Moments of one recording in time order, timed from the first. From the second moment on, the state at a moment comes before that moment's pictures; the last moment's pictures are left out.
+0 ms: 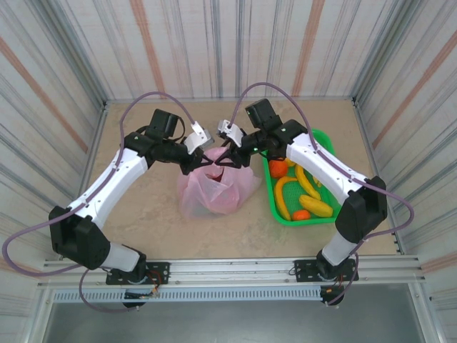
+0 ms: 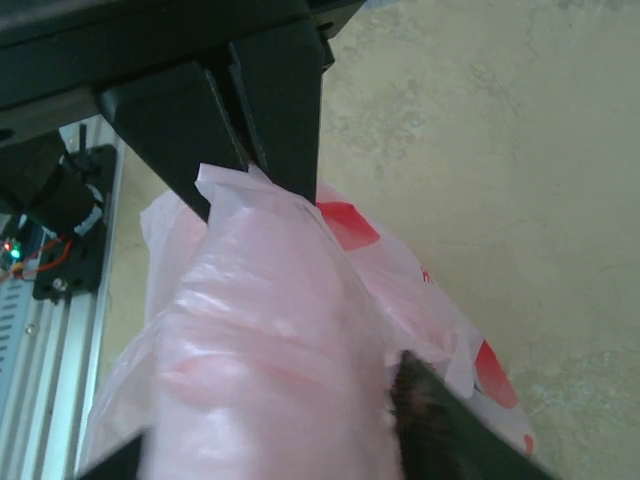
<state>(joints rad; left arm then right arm) -0.42 1.42 1.32 -0.82 0.65 0.50 0.63 1.65 1.54 -0.70 -0.68 -0.43</state>
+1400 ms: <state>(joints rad) -0.21 1.29 0.90 -0.28 0.73 0.02 0.76 1.44 1.07 0.04 -0.27 -0.43</state>
